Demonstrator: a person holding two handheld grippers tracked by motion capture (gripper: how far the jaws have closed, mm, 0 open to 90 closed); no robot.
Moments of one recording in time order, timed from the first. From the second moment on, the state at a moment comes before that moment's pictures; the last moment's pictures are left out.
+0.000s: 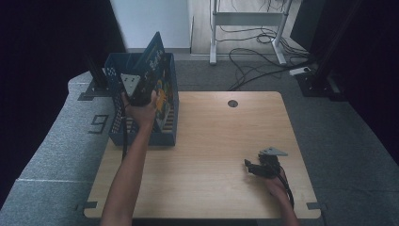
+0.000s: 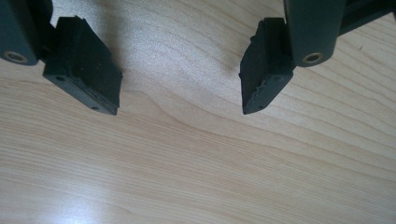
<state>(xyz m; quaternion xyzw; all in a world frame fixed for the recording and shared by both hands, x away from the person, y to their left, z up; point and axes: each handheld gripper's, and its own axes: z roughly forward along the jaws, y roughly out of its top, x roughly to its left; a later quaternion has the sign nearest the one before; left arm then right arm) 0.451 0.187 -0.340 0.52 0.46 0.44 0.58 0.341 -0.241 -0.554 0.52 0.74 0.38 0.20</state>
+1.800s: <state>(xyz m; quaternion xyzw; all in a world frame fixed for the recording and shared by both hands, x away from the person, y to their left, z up) 0.465 0.168 -0.397 0.55 0.47 0.42 0.55 0.340 -0.240 -0.554 0.52 0.74 0.37 0.20</state>
